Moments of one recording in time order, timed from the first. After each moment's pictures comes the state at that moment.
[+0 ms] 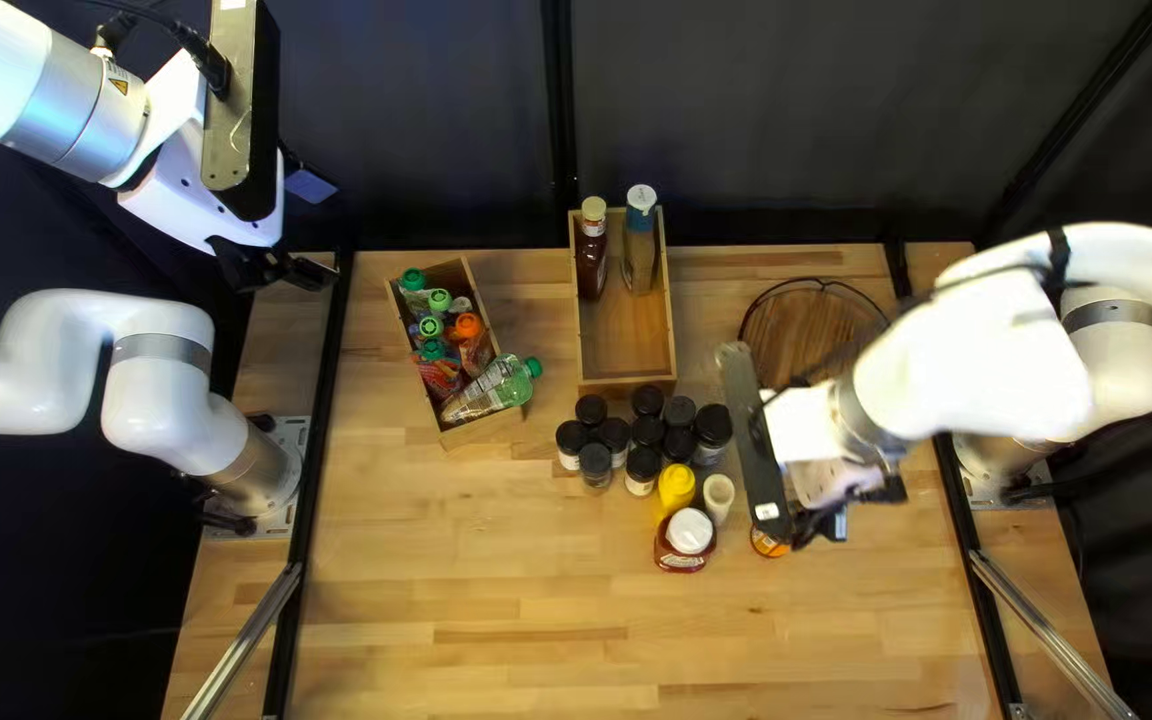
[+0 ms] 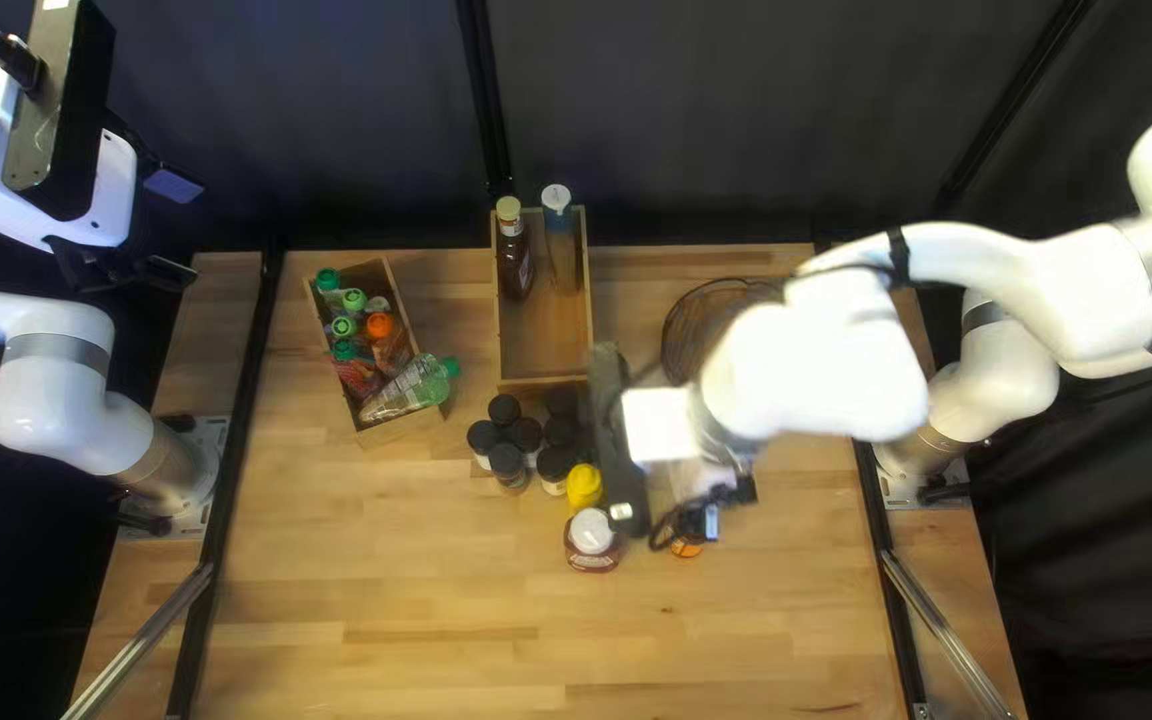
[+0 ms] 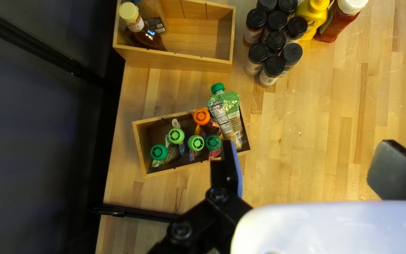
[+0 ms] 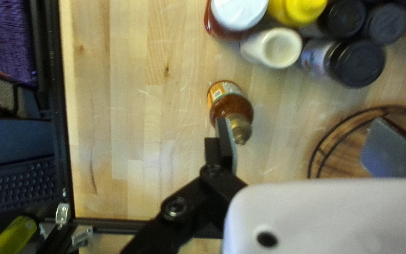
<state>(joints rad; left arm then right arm) 0.10 -1.06 0.03 0.92 0.07 1.41 0.05 2.86 0.50 -2.51 0.66 0.14 0.95 0.23</state>
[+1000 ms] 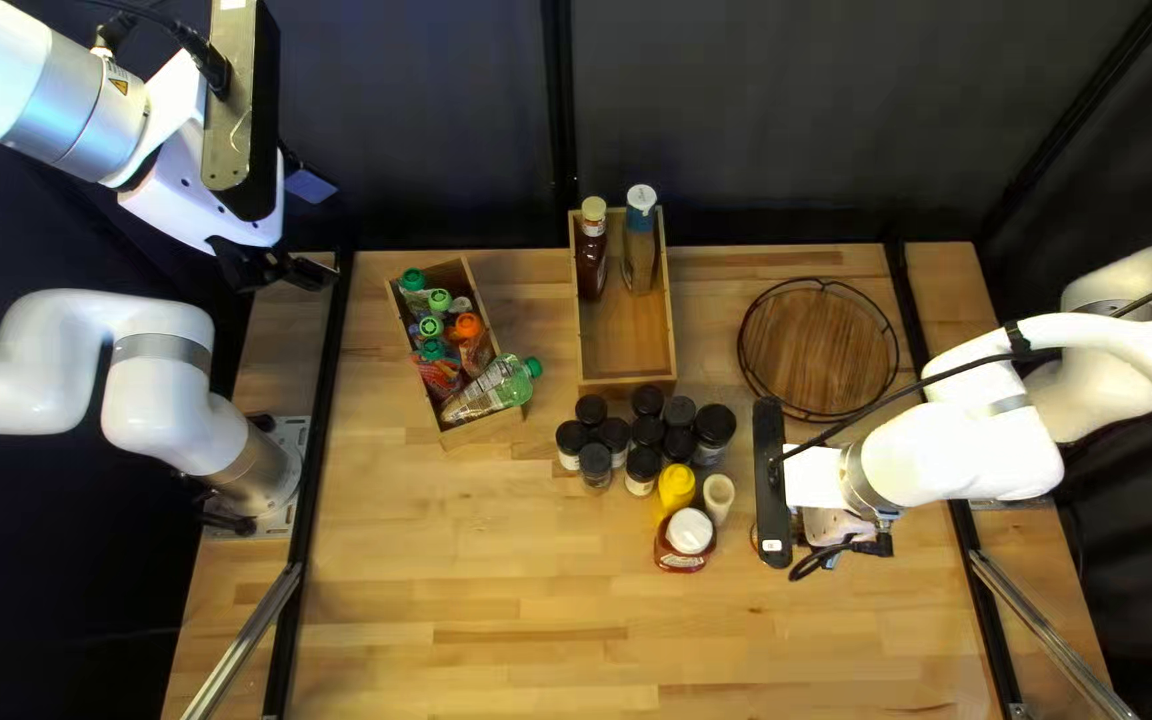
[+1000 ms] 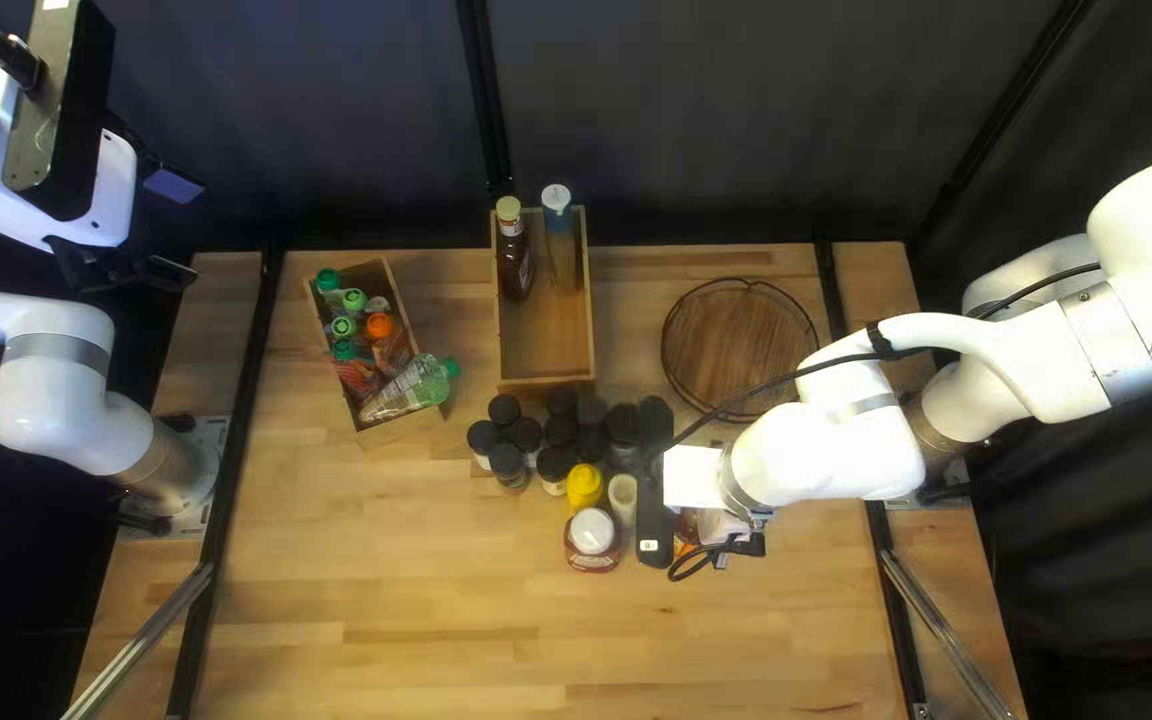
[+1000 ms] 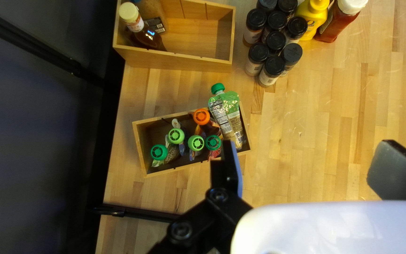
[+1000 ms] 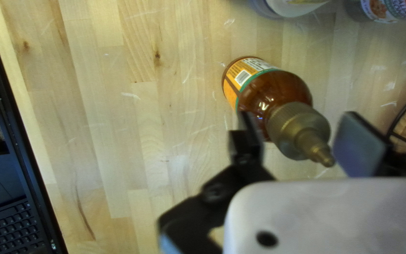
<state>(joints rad) 0.10 -1.06 0.03 0.92 0.07 1.41 0.05 2.87 0.45 -2.47 0.59 0.18 0.86 0.29</state>
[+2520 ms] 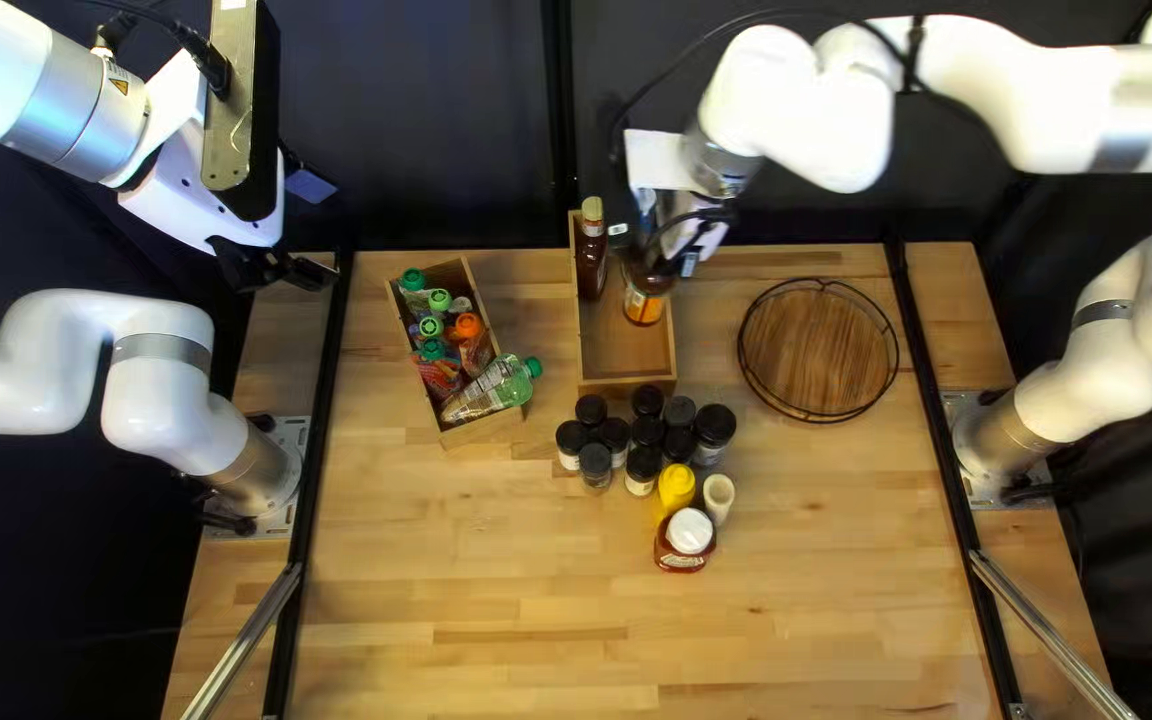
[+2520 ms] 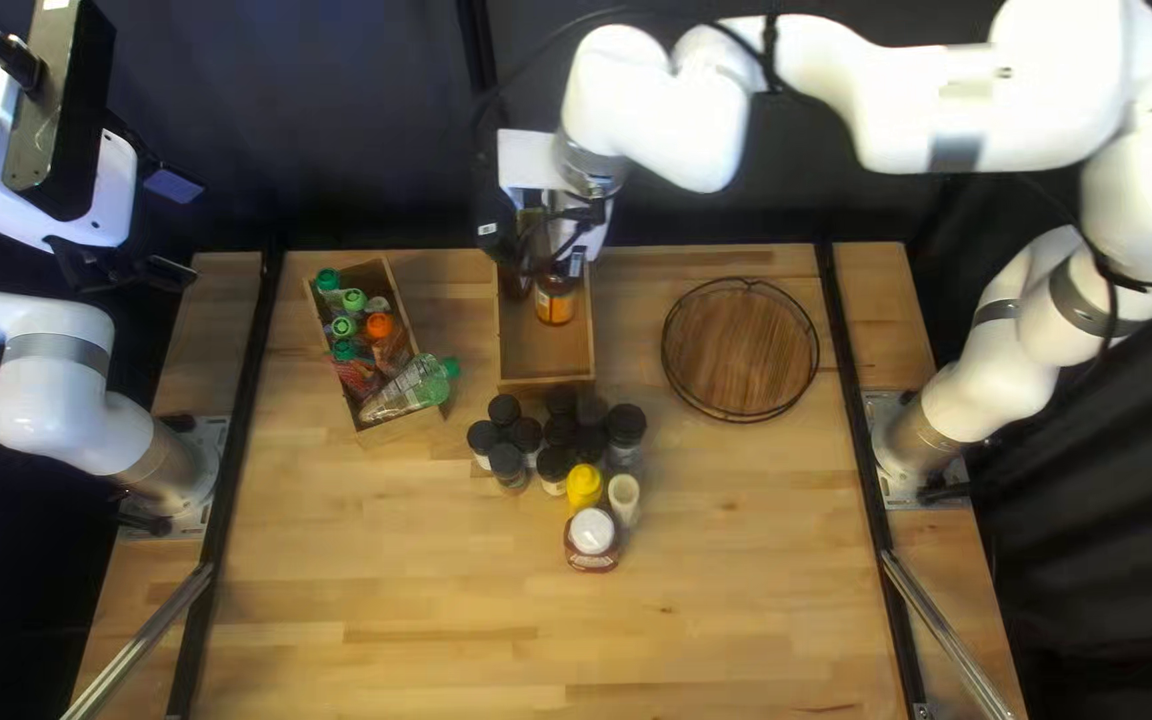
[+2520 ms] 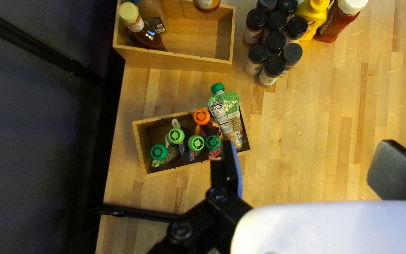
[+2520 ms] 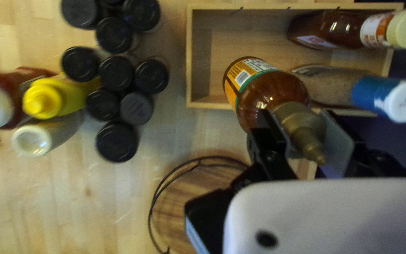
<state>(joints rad) 0.10 -1.06 0.03 0.92 0.07 1.41 0.05 2.64 -0.09 -2.93 1.29 -0.07 1.00 -0.34</state>
